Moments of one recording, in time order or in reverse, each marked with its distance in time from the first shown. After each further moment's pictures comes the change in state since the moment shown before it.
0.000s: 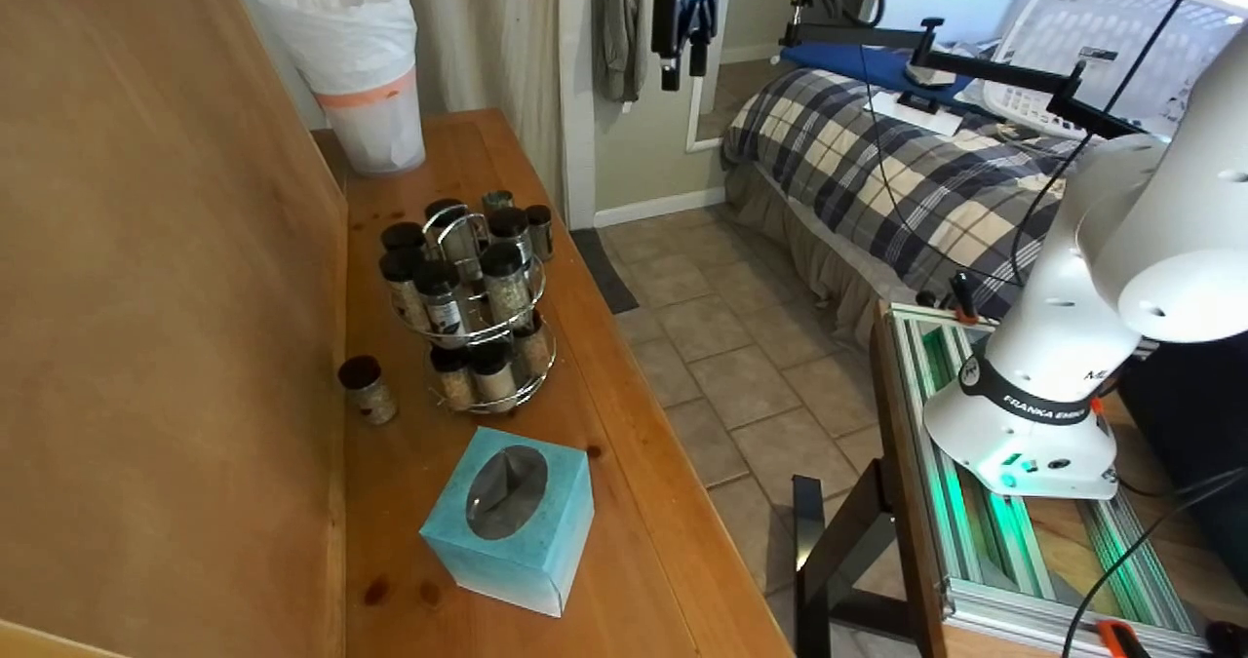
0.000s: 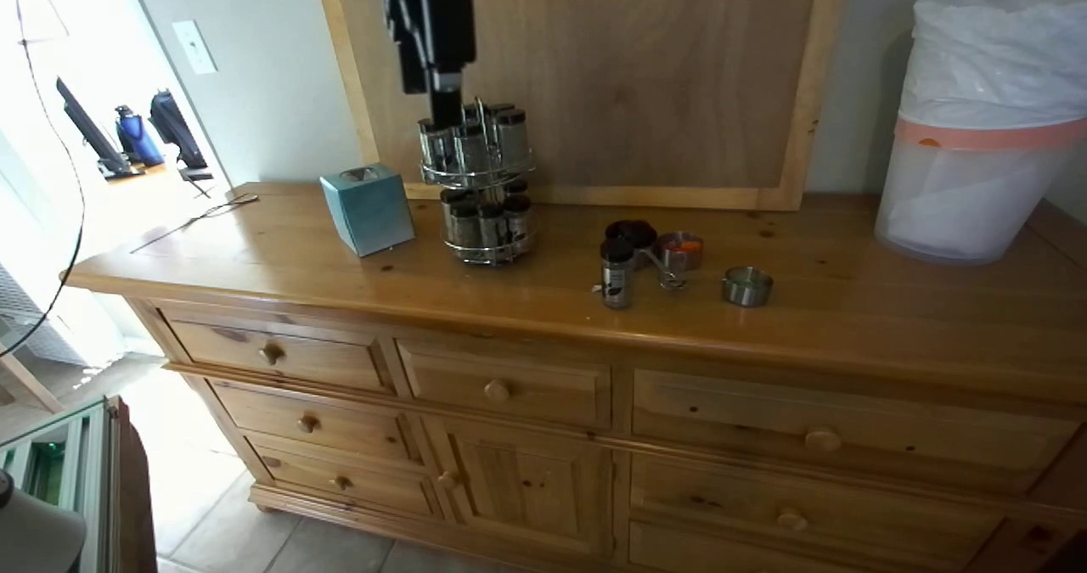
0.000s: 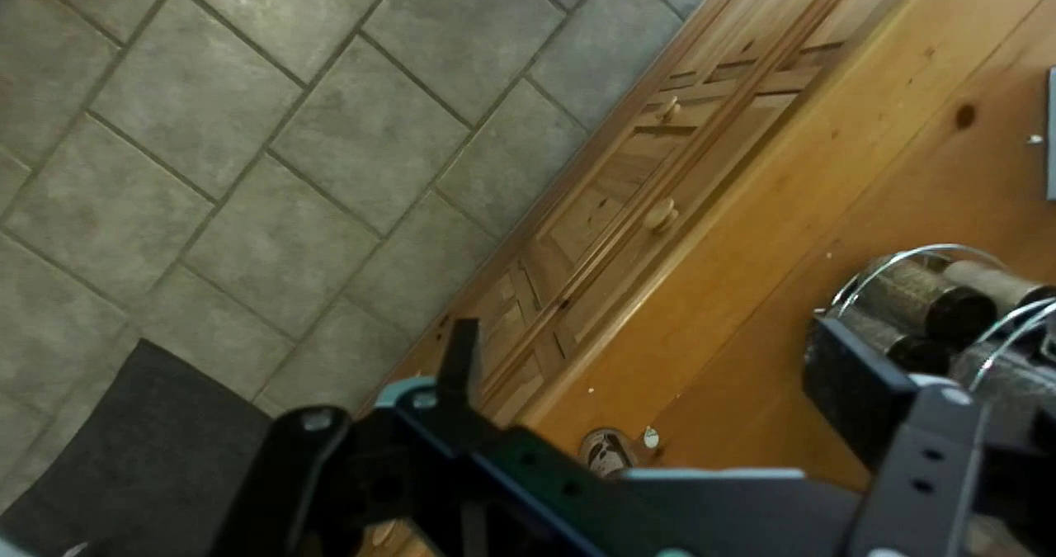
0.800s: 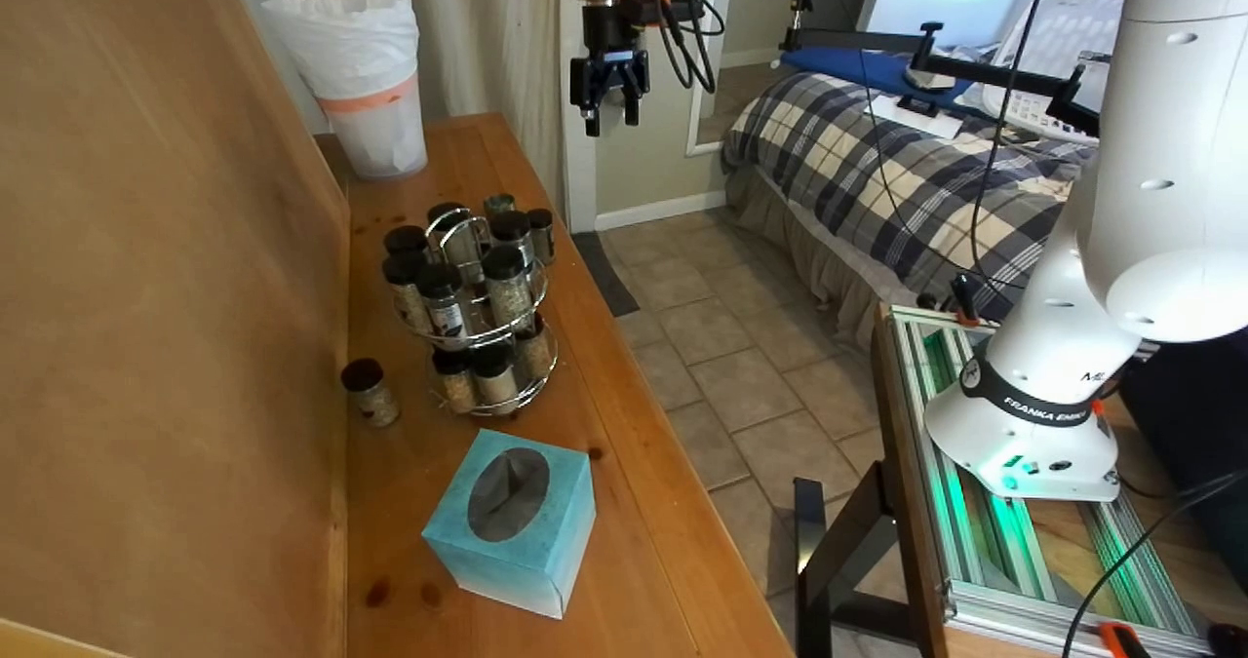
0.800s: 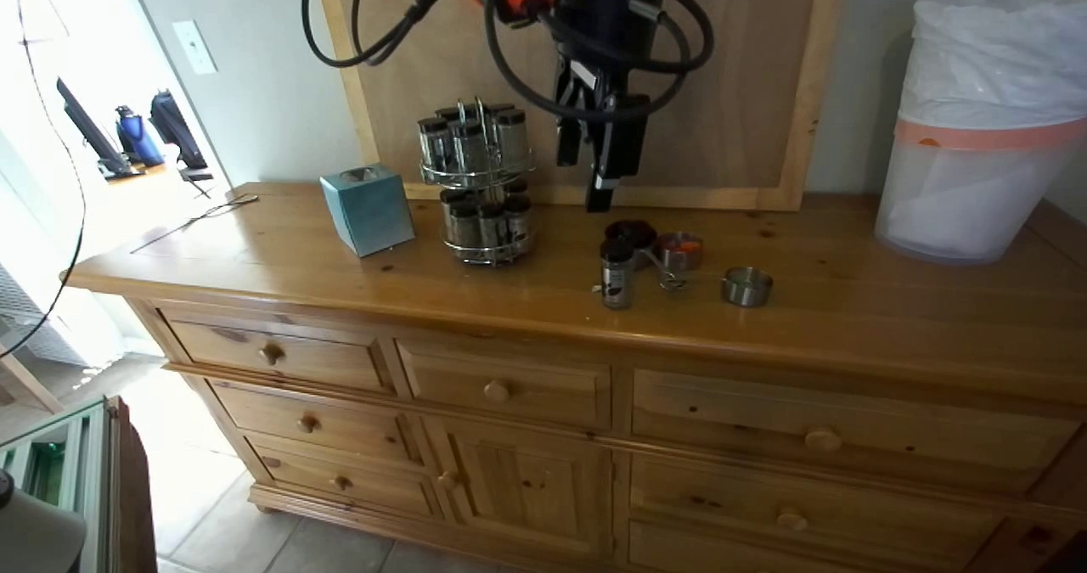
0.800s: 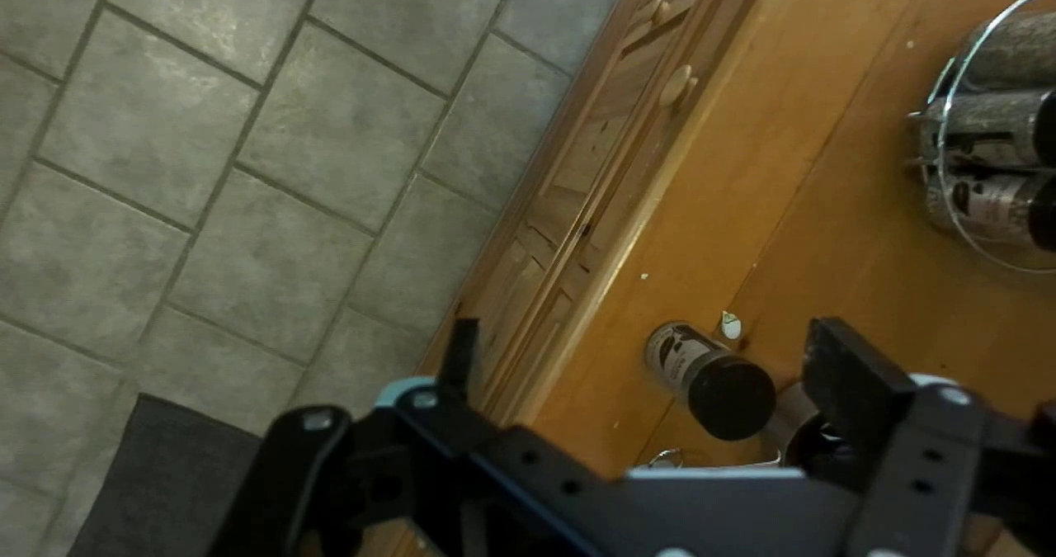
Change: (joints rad) arm -0.070 0.429 0.011 0.330 0.147 0.048 0.094
